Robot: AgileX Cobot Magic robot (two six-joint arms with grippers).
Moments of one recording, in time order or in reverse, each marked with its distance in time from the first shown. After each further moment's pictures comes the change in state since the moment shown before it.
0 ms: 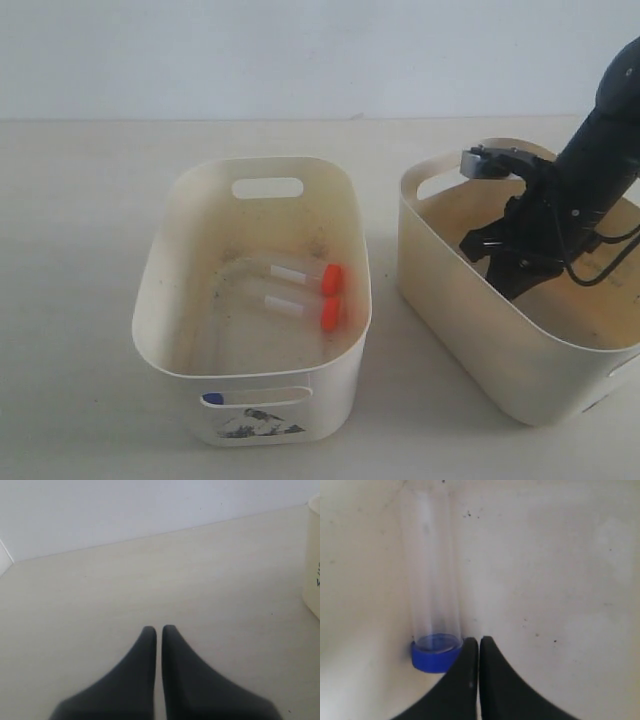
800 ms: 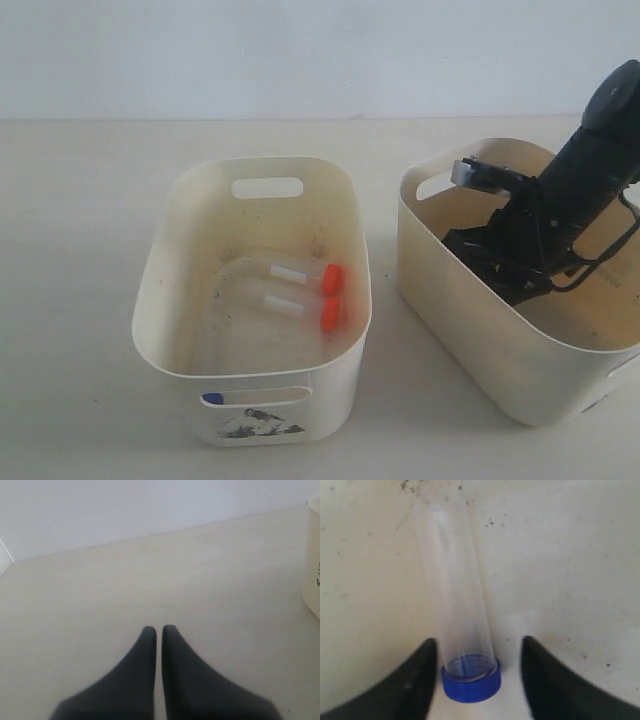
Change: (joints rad) left arm 0.000 0.000 0.000 0.000 0.000 0.000; right arm -0.001 0.063 0.000 0.135 0.014 0.013
